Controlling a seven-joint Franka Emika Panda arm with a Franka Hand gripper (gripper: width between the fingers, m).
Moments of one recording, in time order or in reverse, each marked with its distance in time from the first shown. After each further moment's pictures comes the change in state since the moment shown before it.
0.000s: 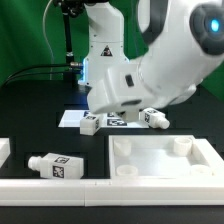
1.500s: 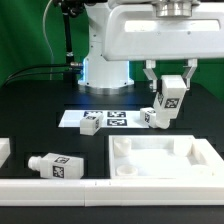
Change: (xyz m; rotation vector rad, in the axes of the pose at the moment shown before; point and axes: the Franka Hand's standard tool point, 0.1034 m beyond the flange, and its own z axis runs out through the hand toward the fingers) arm 0.051 0.004 -0.125 0.003 1.079 0.196
